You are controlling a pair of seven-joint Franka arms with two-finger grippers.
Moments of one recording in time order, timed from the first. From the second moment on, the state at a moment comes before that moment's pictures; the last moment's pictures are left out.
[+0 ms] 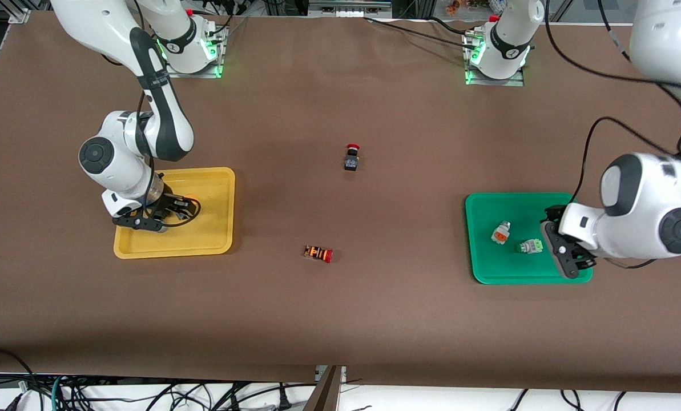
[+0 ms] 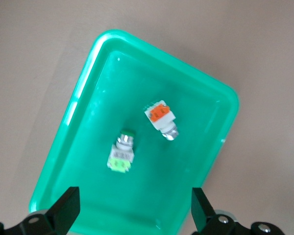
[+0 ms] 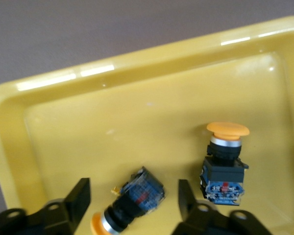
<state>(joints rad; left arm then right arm) 0.20 0.56 -0.26 -1.41 0.13 1.74 1.00 0.55 0.41 -0.42 -2.12 0.30 2.53 0.08</state>
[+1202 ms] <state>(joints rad) -0.02 -0.03 0.00 -1.67 -0.01 1.65 -0.10 0.54 0.35 -0.58 -1.52 0.31 1.78 0.06</state>
